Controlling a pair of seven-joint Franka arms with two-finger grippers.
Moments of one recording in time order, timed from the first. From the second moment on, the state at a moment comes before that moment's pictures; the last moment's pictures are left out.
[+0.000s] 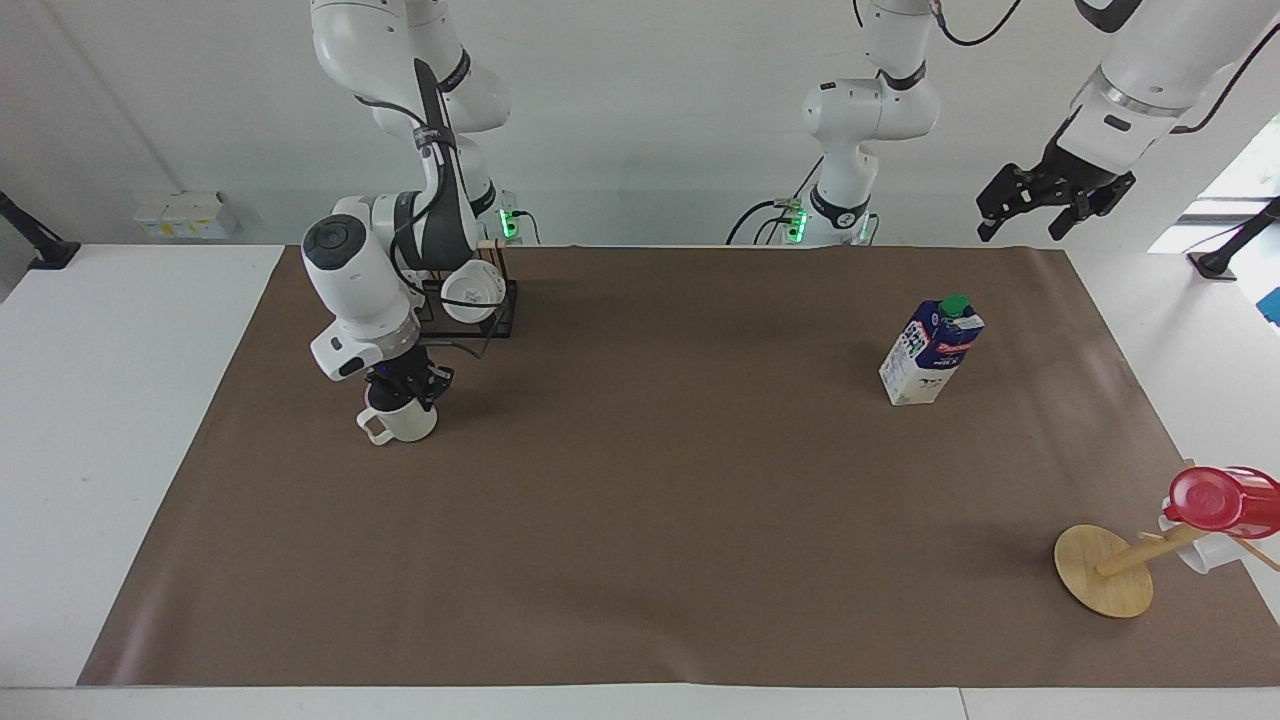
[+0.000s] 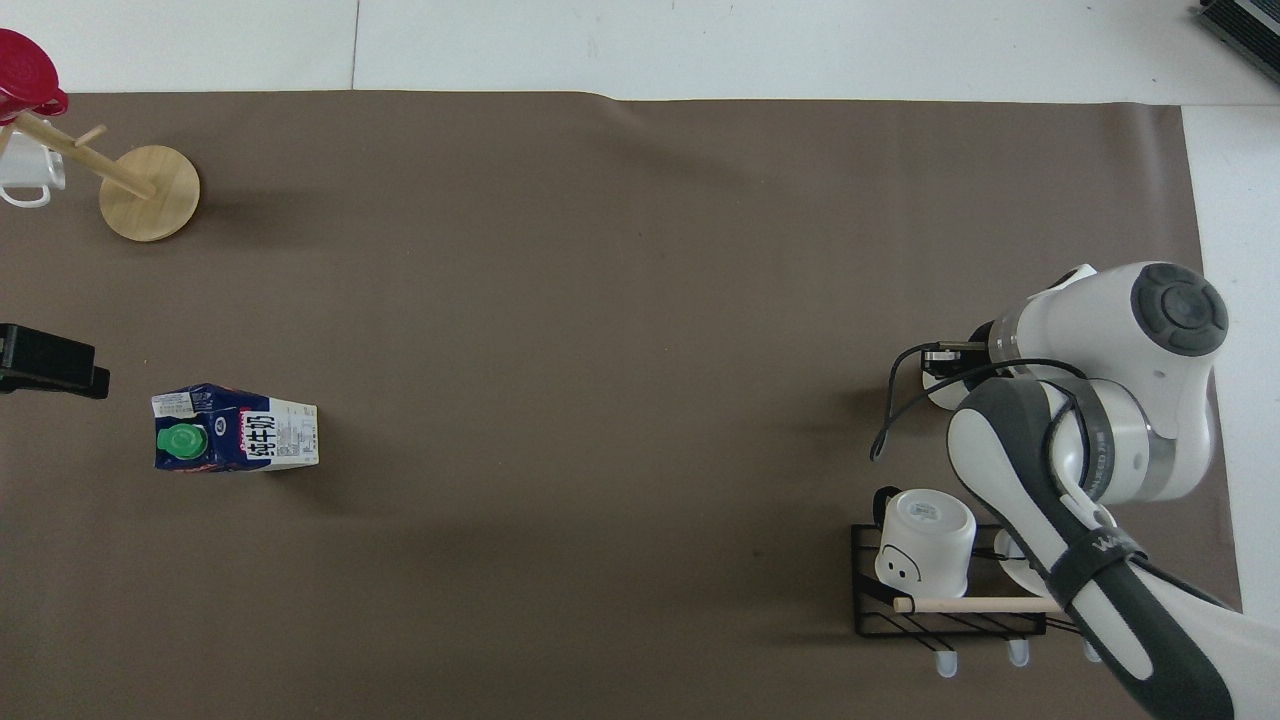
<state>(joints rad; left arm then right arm) -0.06 -0.07 0.04 -1.56 -0.03 1.41 -0.02 0.12 0.14 -0.07 -2.12 0.04 2.28 0.14</state>
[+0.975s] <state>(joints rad) -0.06 -0.07 0.04 -1.56 -0.03 1.41 -0.02 0.42 0.13 -0.06 -1.86 0.00 2.03 0.64</state>
